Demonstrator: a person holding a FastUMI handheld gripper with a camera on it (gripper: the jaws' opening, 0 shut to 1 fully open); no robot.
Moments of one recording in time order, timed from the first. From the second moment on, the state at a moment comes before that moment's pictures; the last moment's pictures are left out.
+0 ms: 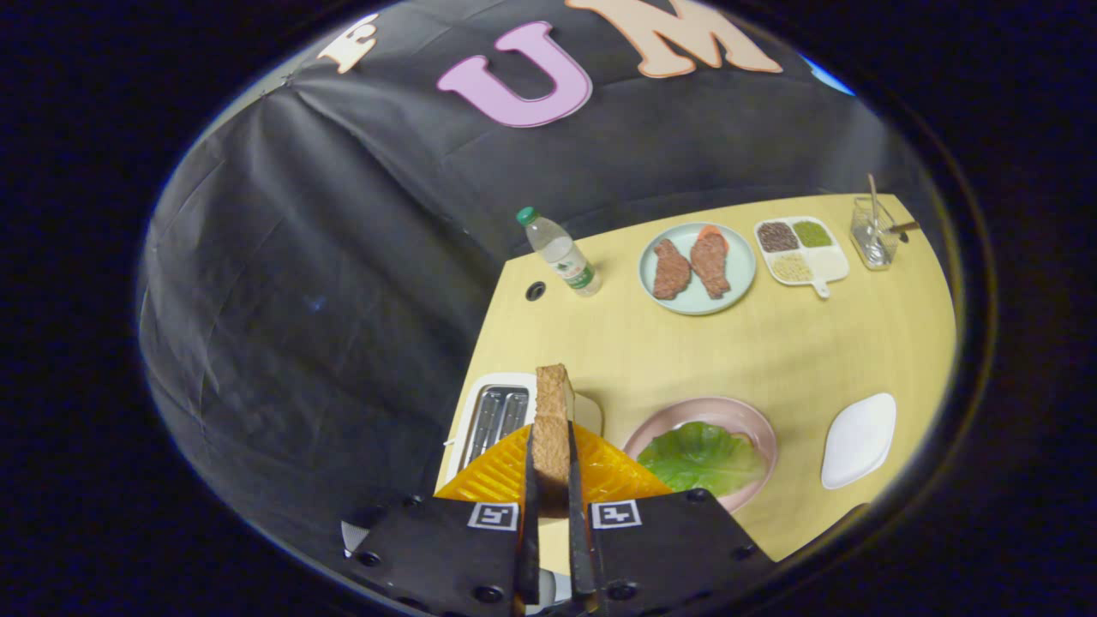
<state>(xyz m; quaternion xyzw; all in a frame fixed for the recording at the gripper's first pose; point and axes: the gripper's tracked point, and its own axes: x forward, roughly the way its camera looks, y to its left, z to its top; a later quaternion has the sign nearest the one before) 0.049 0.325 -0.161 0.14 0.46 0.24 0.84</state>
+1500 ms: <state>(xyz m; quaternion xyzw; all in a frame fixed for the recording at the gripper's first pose) 0.061 0.221 -0.362 0.03 0.53 0.17 0.83</state>
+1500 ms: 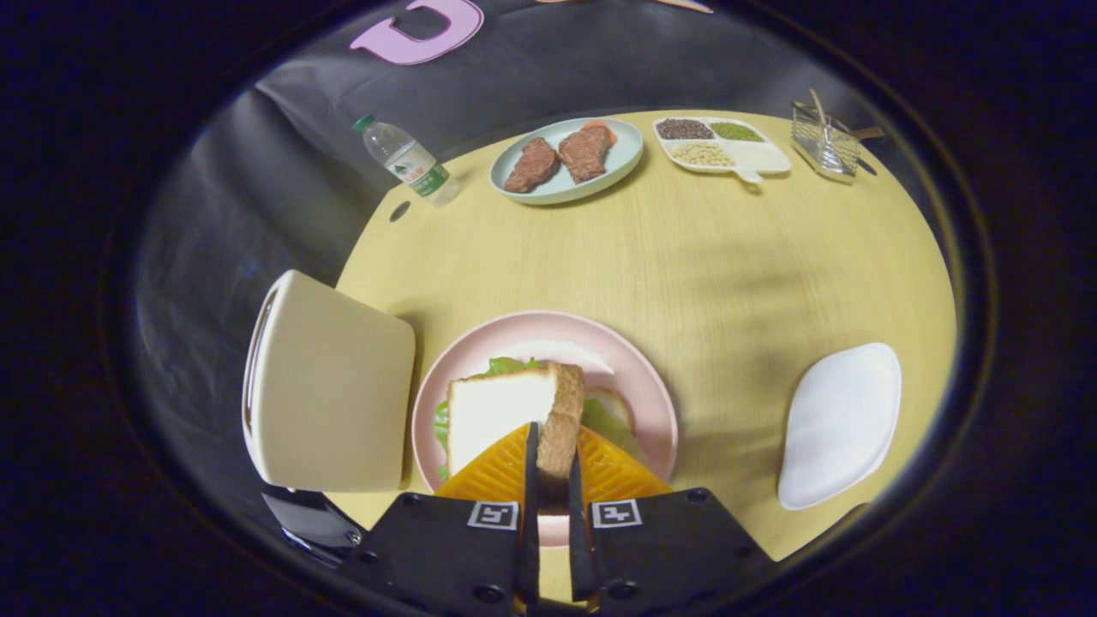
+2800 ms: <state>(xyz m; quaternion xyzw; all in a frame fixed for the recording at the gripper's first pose) 0.093 0.160 -0.276 -0.13 0.29 0.15 0.94</state>
